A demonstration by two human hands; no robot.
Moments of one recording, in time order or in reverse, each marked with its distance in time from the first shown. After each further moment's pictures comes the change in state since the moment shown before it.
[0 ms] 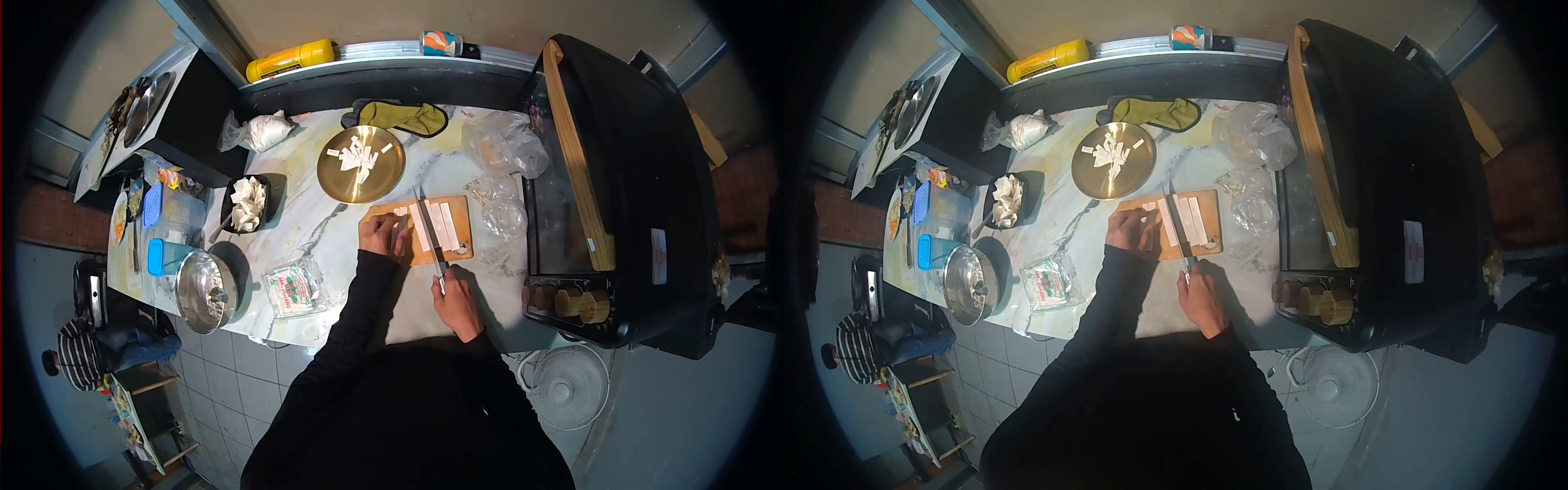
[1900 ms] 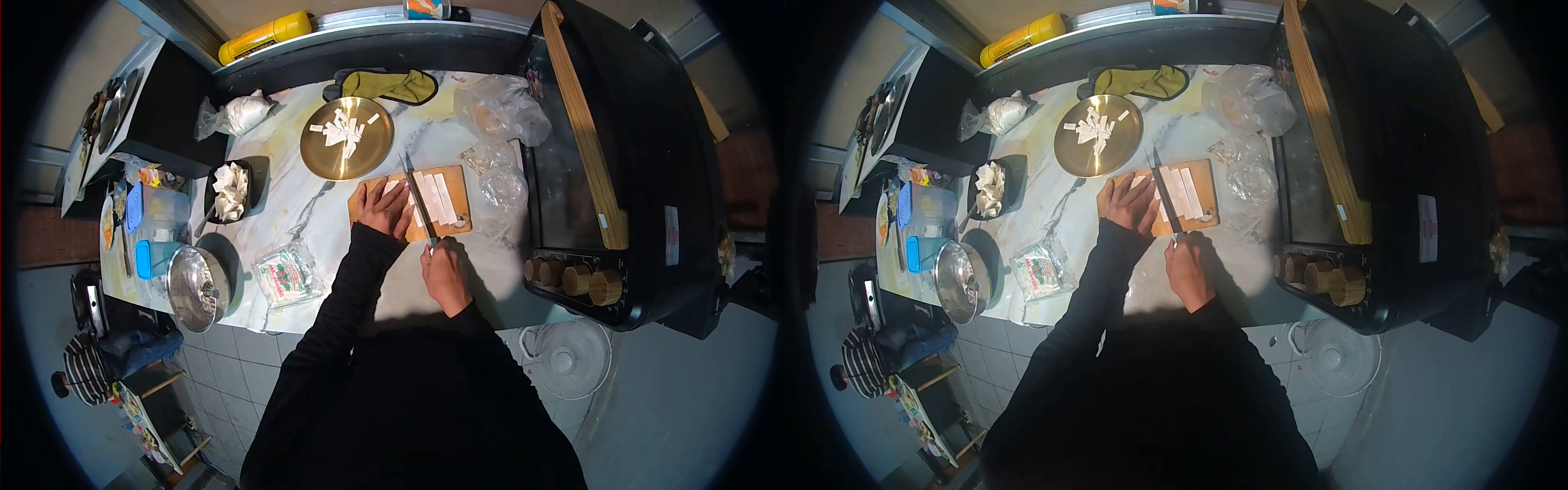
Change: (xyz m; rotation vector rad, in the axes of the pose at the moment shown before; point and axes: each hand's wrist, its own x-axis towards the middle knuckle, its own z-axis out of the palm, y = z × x) left_hand 0.006 0.002 0.004 0.122 -0.259 0.268; right_hand 0.012 -0.025 0.007 -0.044 0.058 0.112
